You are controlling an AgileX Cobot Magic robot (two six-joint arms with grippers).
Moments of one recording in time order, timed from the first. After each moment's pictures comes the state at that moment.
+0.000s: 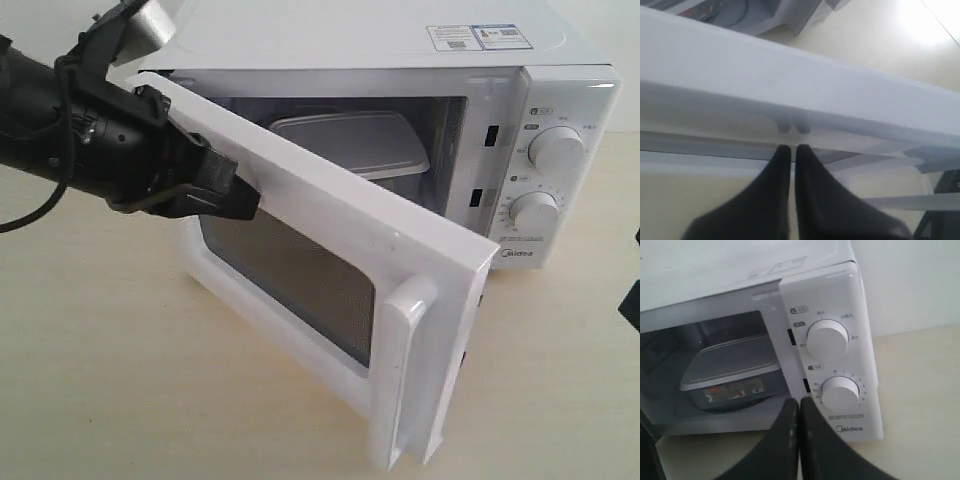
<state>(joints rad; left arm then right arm) -0.45 1.41 -0.99 -0.81 0.70 0.64 0.85 0.67 -0.10 1.13 -0.72 -0.69</state>
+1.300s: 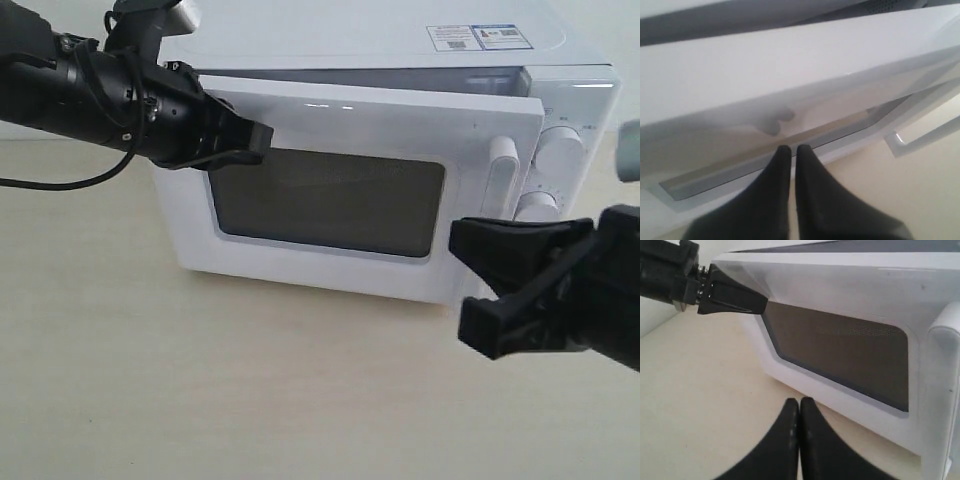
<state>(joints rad) -0.45 1.57 -1.08 -0.82 0.40 0.72 0.85 0.88 -0.34 0.75 -0.27 -0.43</state>
